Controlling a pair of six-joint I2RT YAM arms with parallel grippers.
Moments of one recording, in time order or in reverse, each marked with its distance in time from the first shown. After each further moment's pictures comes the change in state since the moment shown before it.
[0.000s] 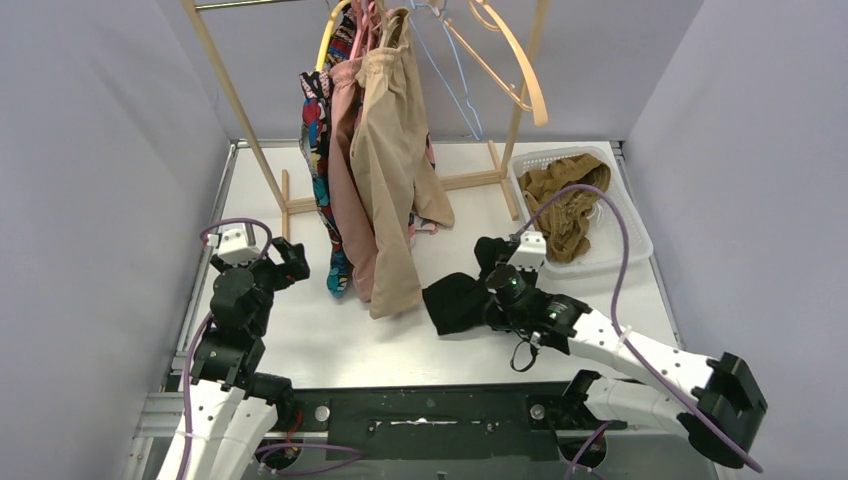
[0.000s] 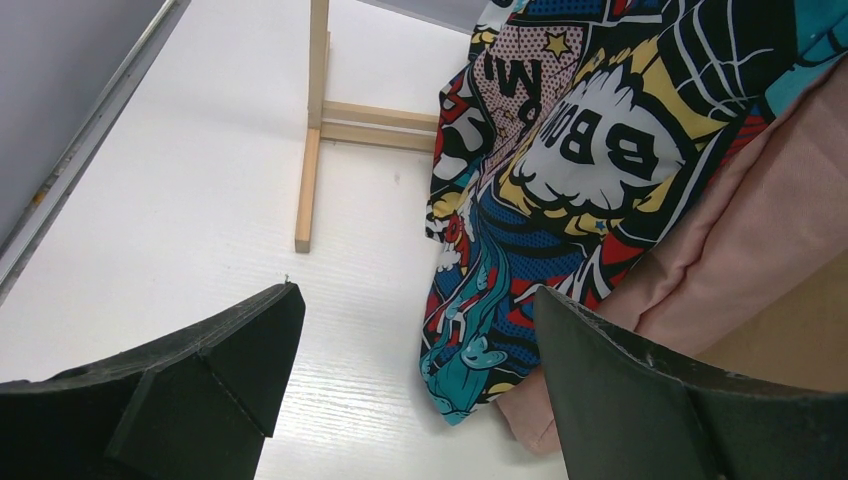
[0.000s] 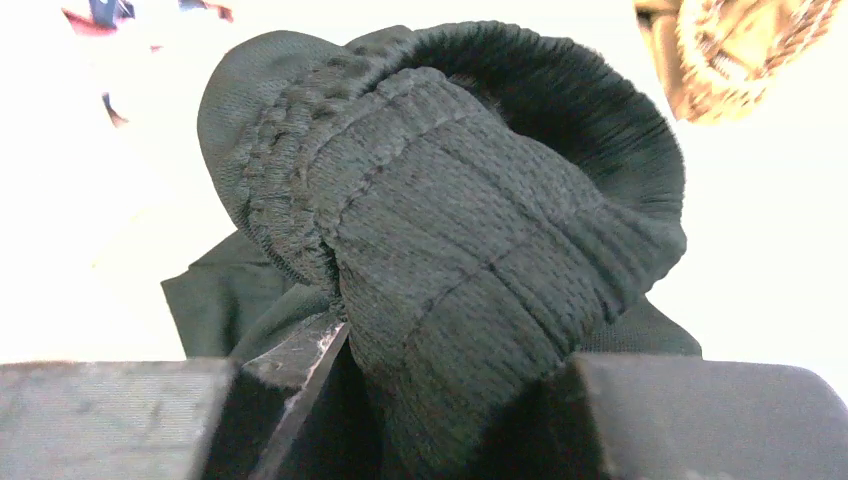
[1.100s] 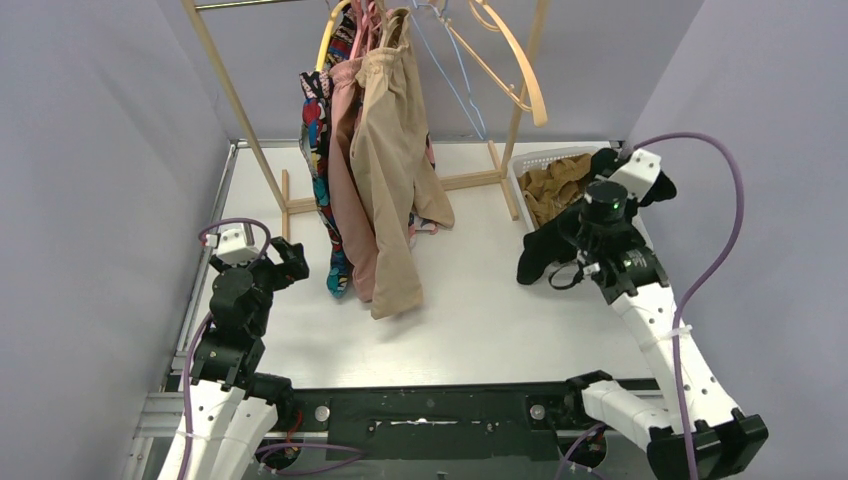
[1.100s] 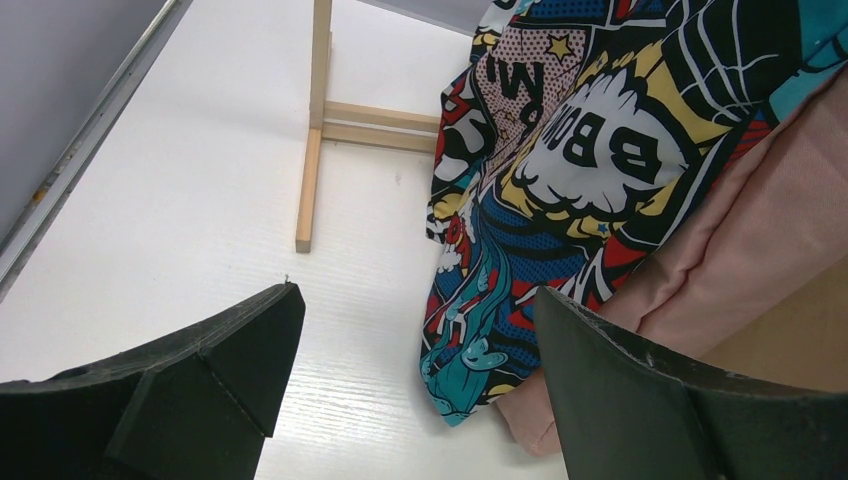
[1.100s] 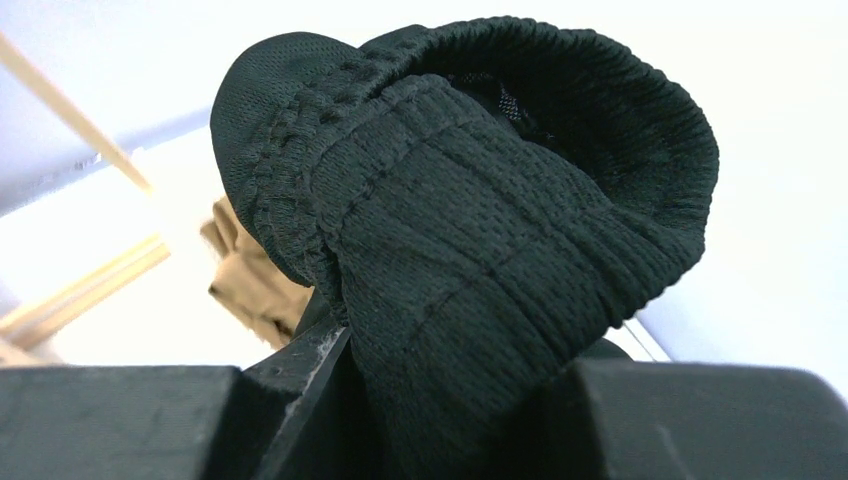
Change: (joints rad) left arm 0.009 -0.001 0.000 0.000 0.004 -0.006; right arm -0.564 -0.081 0.400 -0.043 0.064 -0.411
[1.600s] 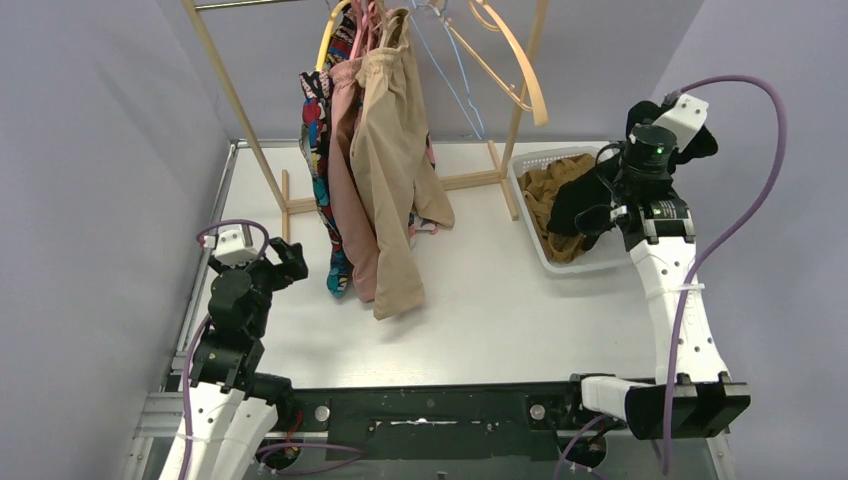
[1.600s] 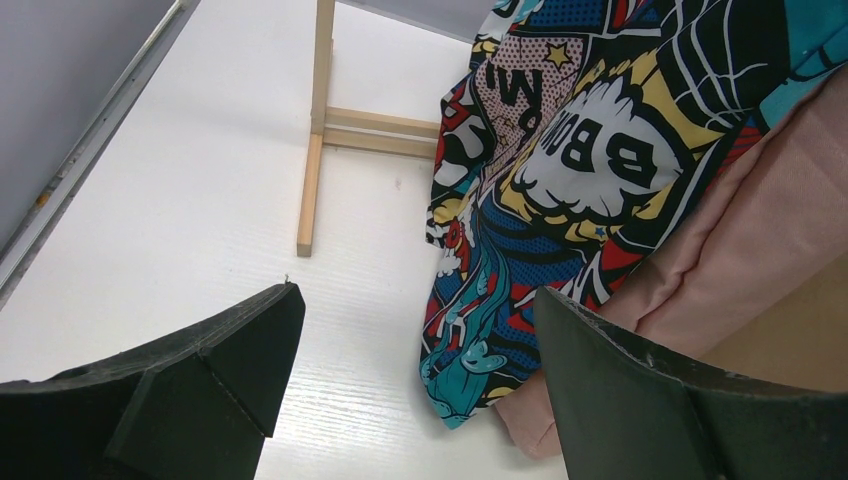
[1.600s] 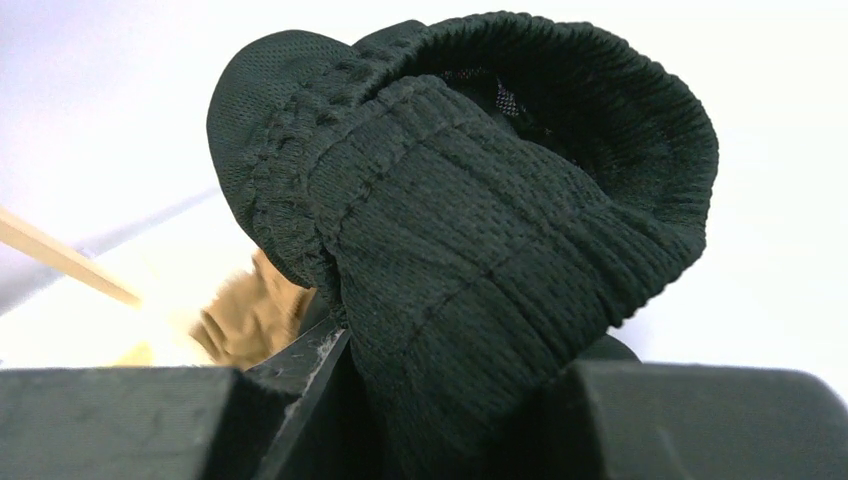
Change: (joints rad) left arm 0.004 -0.012 0.000 0.000 0.000 0.000; right arm -0.270 0.248 0.426 -0.053 -0.177 -0.074
